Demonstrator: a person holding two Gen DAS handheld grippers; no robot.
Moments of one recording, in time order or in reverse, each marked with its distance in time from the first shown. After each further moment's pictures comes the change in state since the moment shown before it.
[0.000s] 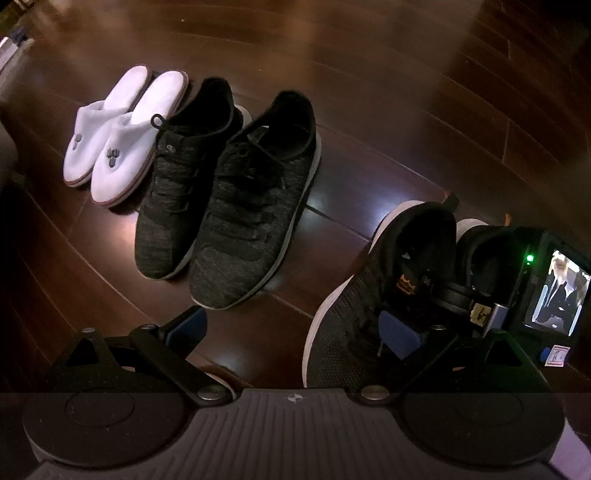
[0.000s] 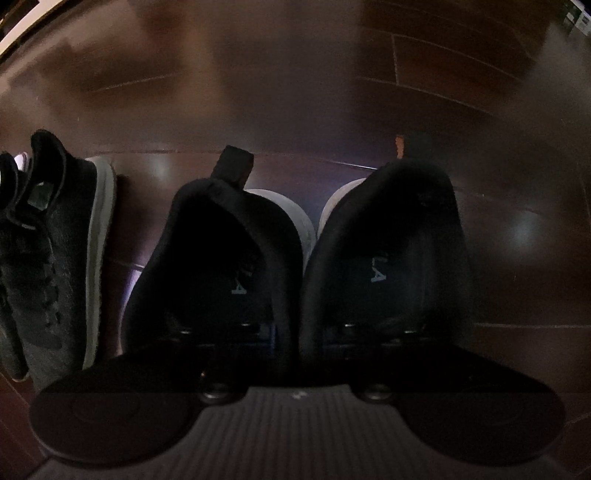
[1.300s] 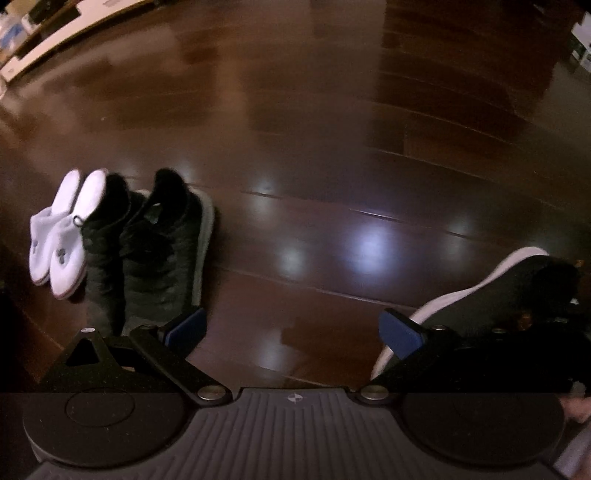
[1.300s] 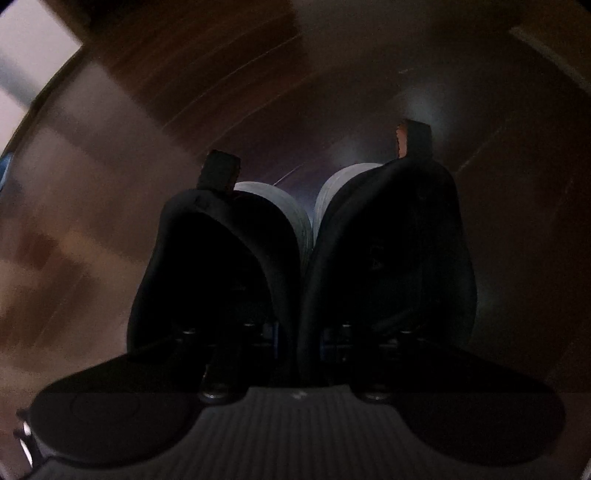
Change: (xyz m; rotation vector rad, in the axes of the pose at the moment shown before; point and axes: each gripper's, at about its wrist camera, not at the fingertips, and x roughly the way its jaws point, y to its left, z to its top) left arm -0.020 -0.133 -0.034 0.278 -0.201 -0.015; right arm -0.067 -0.268 -0.062 0.854 -0.186 -0.100
